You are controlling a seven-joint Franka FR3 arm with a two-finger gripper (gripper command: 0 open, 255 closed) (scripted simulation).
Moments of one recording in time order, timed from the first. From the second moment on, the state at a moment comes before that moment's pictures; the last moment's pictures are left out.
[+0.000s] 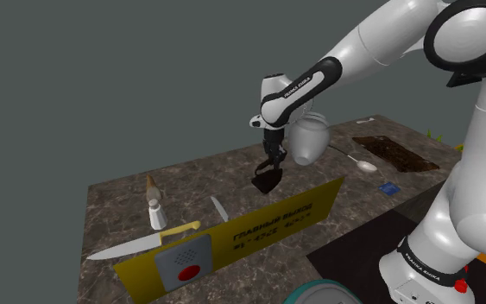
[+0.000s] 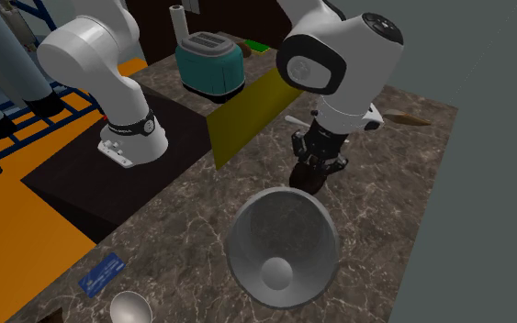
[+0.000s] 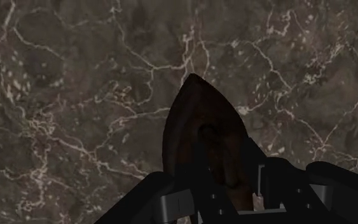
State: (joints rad) arm 0.20 0.27 -0.16 -2.15 0.04 2.25 -1.30
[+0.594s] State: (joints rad) arm 0.21 0.19 -0.16 -2.12 0.02 2.15 -1.29
